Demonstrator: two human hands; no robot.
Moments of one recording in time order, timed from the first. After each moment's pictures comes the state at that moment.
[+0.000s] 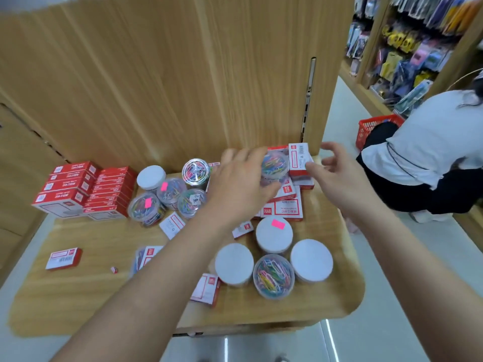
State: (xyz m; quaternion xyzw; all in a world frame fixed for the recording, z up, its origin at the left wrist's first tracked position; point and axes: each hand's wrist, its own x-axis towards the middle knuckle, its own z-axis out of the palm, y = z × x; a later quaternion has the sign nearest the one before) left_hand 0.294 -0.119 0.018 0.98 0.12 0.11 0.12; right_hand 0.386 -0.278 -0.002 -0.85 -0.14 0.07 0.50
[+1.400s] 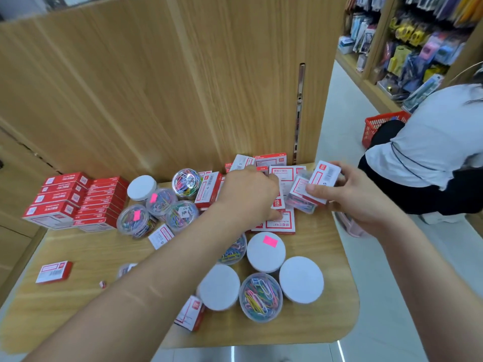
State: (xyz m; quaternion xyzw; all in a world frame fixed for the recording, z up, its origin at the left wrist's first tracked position) left_hand 0.335 -0.138 0.016 0.99 -0.01 -0.01 -0.17; right_hand 0.421 -0.309 -0.020 -0.71 -0.11 0.28 0.64
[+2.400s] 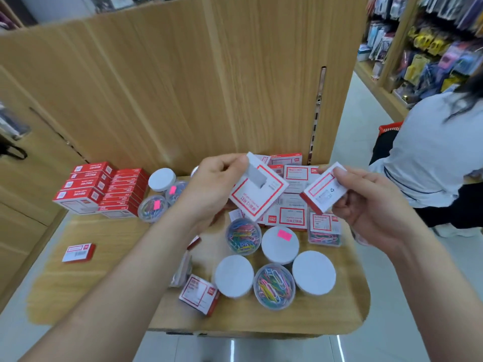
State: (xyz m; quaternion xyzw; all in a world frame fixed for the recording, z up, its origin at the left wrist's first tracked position) left_hand 0.269 -0.106 0.052 0.73 0.22 0.10 0.63; right_hand 0.379 -0.310 0.012 -0.53 -0.13 0.34 0.77
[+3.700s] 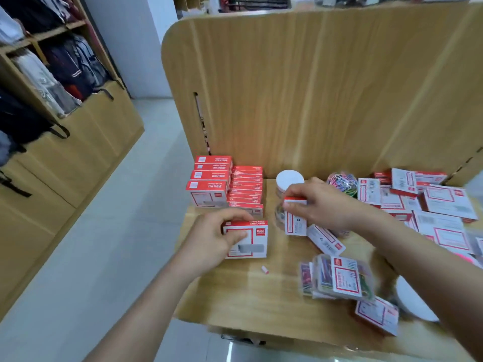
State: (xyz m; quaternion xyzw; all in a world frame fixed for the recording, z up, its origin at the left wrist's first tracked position) left_hand 0.070 0.124 -0.003 0.85 0.19 0.13 0.48; right_hand 0.272 -0.026 0.004 -0.81 -0.51 0.18 0.21
